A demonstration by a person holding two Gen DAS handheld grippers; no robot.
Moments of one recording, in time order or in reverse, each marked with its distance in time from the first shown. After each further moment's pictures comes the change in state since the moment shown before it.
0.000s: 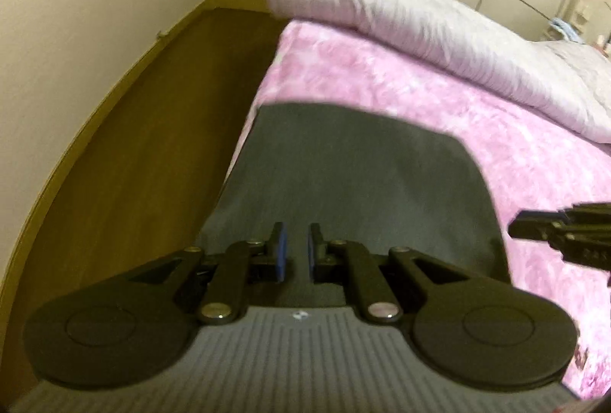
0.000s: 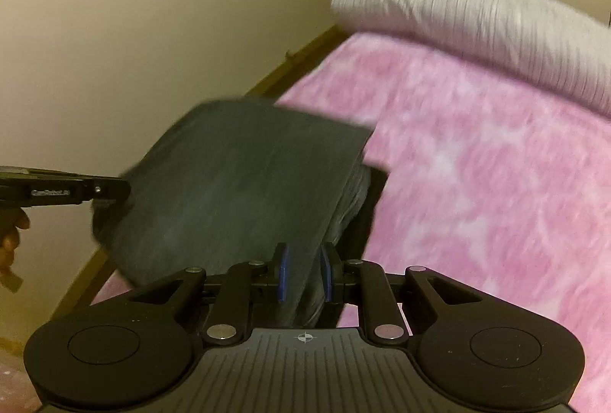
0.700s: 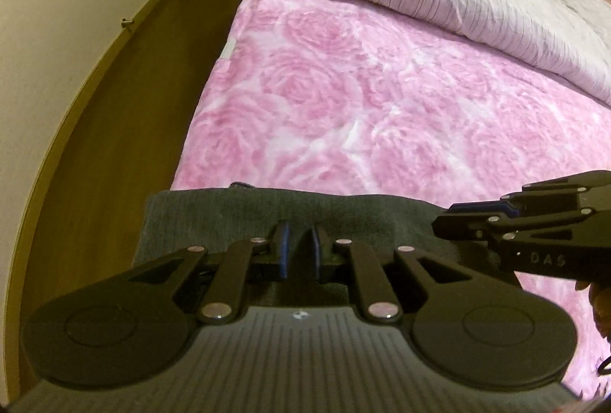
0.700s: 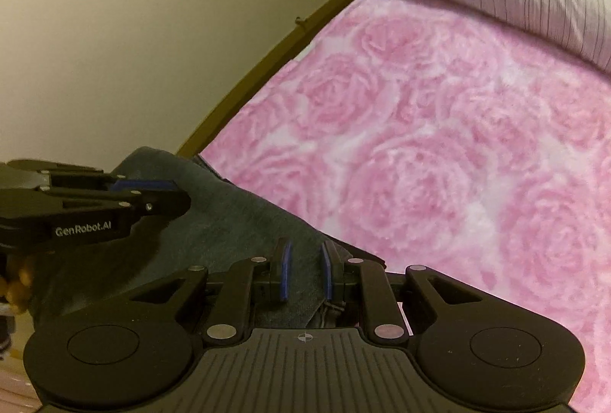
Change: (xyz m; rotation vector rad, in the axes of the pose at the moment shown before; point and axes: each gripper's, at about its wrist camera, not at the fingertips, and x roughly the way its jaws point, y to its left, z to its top) left arm 0.144 -0.044 0.076 0.072 0.162 0.013; right arm 0.140 -0.078 0.080 0.067 0.170 0.143
